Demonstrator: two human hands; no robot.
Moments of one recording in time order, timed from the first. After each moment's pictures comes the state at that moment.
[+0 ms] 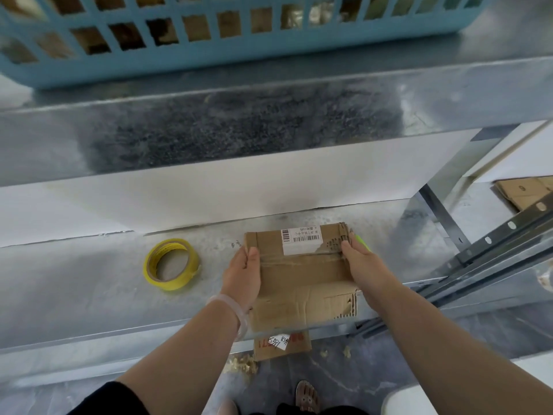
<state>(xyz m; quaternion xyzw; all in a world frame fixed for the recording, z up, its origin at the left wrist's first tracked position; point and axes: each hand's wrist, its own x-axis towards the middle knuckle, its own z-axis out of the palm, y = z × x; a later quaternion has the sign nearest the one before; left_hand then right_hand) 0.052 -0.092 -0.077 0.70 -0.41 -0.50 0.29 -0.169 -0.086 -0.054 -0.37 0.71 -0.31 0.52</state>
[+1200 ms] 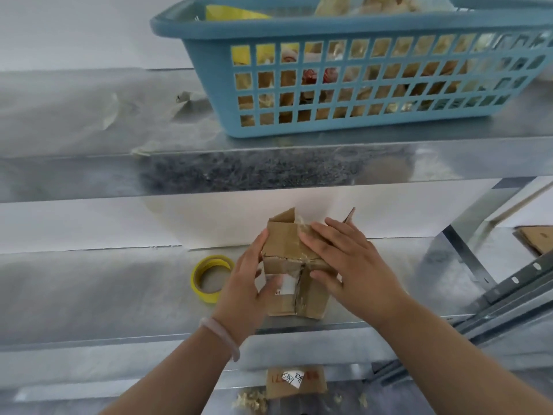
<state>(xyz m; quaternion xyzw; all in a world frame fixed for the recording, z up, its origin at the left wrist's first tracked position) 0.126 -0.062 -0.018 0.51 -0.68 -0.32 0.42 -0.096 -0.077 0.032 -0.86 0.48 -0.19 -0.01</state>
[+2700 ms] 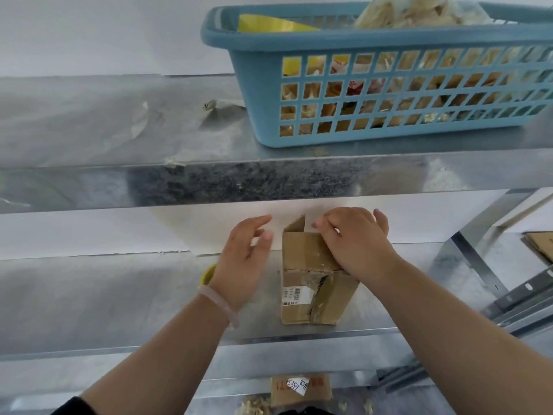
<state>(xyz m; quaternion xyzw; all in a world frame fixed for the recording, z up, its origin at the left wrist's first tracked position) 0.146 -0.099 0.030 0.55 -0.64 -0.28 0.46 -0.053 -0.122 0.075 -0.72 0.68 -0.15 0.09</state>
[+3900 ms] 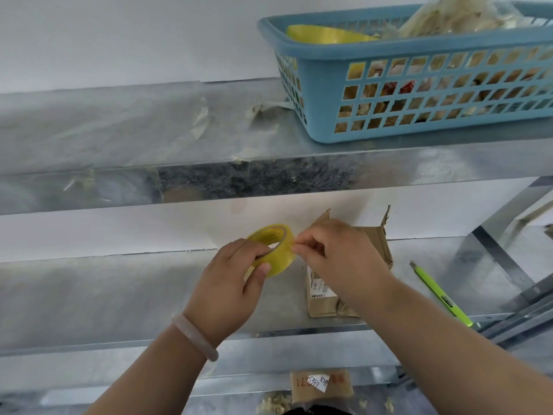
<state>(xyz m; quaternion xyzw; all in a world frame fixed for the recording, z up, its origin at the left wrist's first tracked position) 0.217 -0.045 0.053 0.48 -0.79 -0.08 0.37 0.013 -0.065 0.094 -0.79 0.53 -0.28 0.16</state>
